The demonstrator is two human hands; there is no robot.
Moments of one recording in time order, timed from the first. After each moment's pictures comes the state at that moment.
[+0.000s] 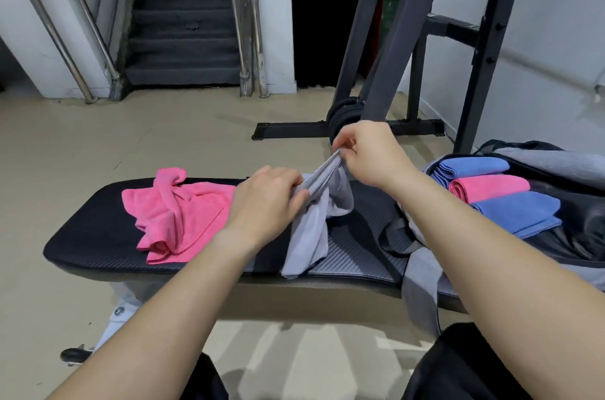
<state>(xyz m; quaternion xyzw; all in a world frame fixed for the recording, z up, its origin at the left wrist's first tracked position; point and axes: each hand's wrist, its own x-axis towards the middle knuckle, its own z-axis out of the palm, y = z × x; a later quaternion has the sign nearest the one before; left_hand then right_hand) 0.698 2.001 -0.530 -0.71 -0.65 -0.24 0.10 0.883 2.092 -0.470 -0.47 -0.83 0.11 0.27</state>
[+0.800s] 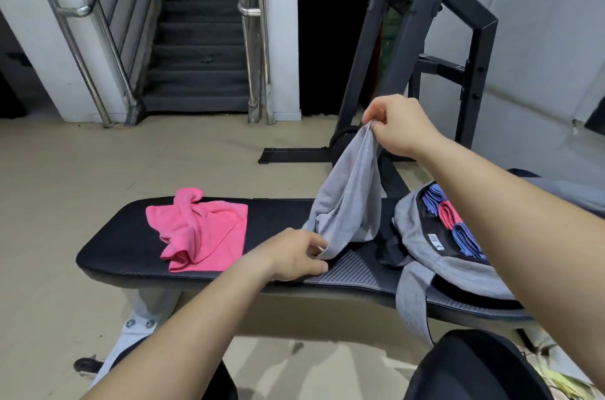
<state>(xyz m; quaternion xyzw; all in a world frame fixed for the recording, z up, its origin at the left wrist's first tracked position) 0.716 1.966 -0.535 -0.73 -0.63 -0.09 -0.25 0.918 2.098 -0.382 -0.48 -0.82 0.07 0.30</state>
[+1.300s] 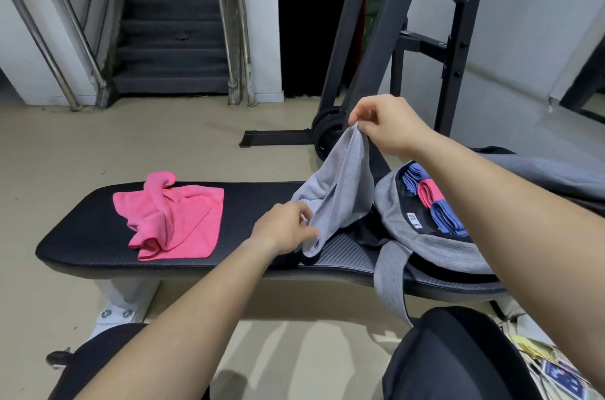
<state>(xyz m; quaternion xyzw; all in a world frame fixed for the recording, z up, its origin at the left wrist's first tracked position) 0.745 2.006 -0.564 -0.67 -0.69 -0.17 -0.22 0.950 2.100 -0.414 -0.45 -0.85 0.10 0.28</state>
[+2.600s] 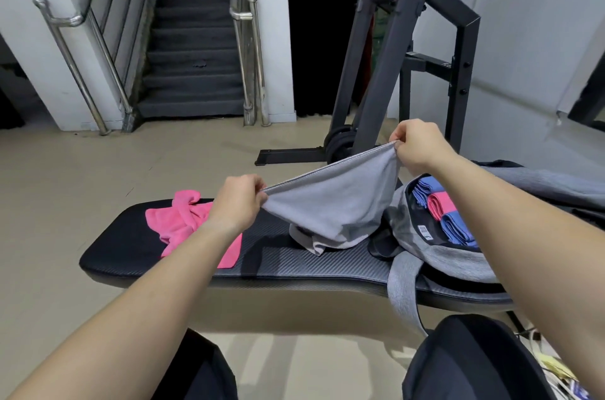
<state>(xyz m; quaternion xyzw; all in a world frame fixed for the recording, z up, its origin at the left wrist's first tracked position) 0.657 1.985 -0.495 -0.62 -0.73 -0.28 0.00 0.975 2.105 -0.416 -0.59 -0.75 0.09 0.27</state>
